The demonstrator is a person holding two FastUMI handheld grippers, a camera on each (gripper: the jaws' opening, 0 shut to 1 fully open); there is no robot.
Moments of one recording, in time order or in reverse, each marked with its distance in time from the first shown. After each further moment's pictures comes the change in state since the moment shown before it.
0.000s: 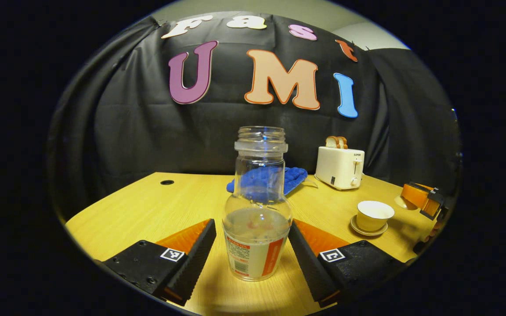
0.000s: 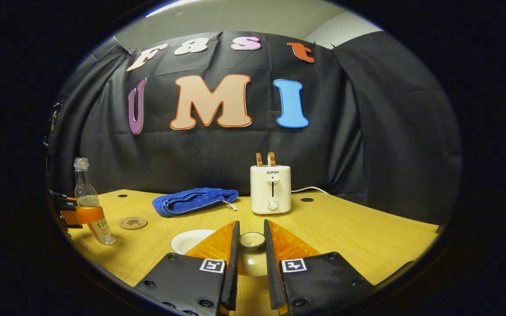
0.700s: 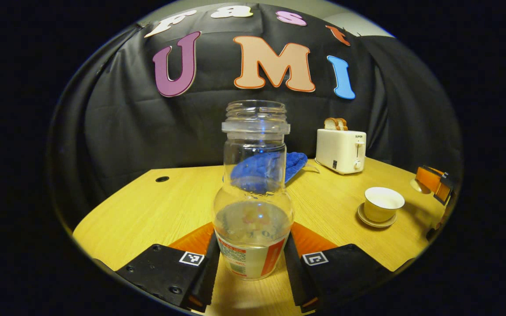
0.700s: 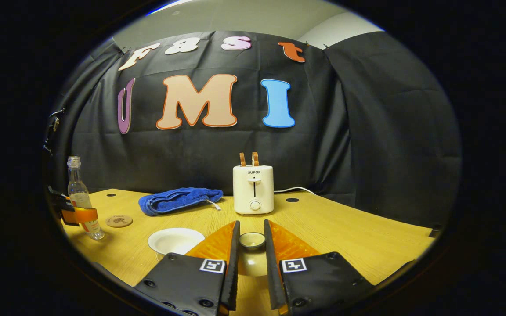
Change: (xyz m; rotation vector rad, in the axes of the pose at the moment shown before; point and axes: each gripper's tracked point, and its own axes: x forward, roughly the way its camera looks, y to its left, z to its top) left arm 0.021 -0.005 -0.005 0.160 0.071 0.033; right arm 0.001 -0.032 0.002 -0.002 -0.008 -0.046
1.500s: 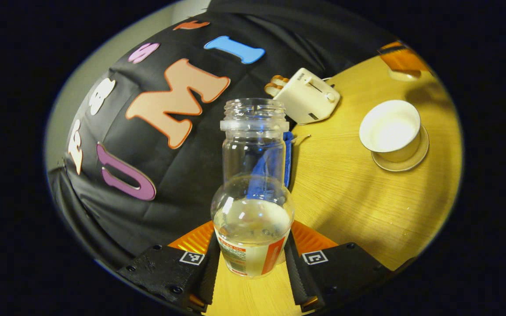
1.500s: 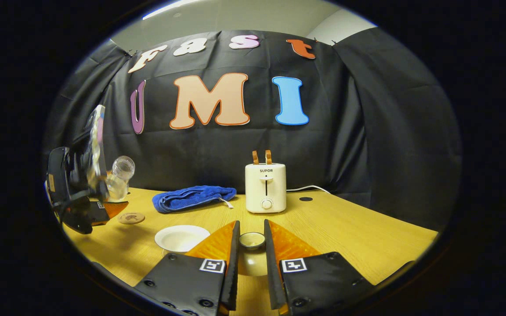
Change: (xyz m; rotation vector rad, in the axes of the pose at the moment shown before) left arm 0.037 -0.052 0.038 0.944 -0.014 0.093; right arm 0.005 -0.001 -0.001 0.009 0.018 0.114
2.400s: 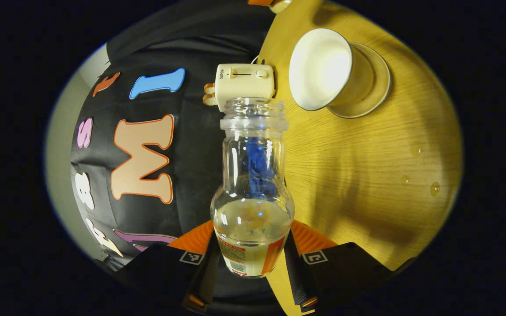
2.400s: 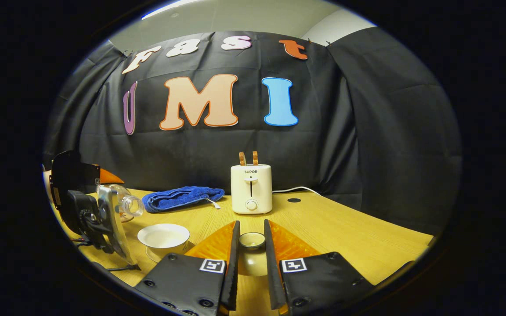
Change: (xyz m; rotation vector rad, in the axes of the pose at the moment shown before) left arm 0.026 -0.008 0.007 0.548 0.025 -0.026; right arm 0.000 -0.030 0.002 -0.003 -0.009 -0.043
